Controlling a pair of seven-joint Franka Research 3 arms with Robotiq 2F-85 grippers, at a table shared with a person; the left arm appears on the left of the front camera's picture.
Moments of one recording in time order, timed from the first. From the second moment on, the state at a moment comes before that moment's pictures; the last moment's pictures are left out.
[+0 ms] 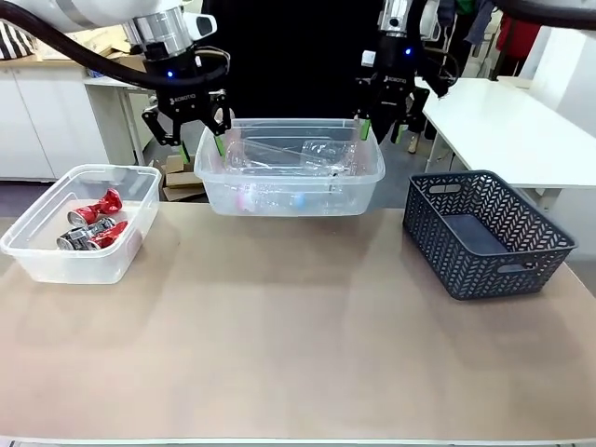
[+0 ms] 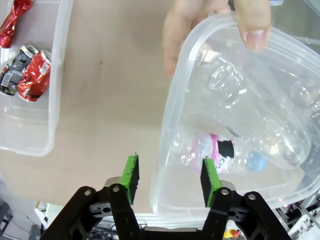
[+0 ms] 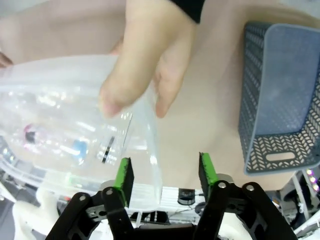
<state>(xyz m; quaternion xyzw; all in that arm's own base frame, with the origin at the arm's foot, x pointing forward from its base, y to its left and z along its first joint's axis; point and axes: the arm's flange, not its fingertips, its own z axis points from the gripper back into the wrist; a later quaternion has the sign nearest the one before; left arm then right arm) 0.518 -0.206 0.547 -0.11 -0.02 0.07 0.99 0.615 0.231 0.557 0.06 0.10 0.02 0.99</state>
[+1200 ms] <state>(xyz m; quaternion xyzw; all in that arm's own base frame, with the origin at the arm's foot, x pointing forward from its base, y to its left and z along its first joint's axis) 0.516 -0.203 0.542 -0.11 -0.02 0.08 0.99 0.602 0.231 0.544 0.07 0.10 0.02 0.99</state>
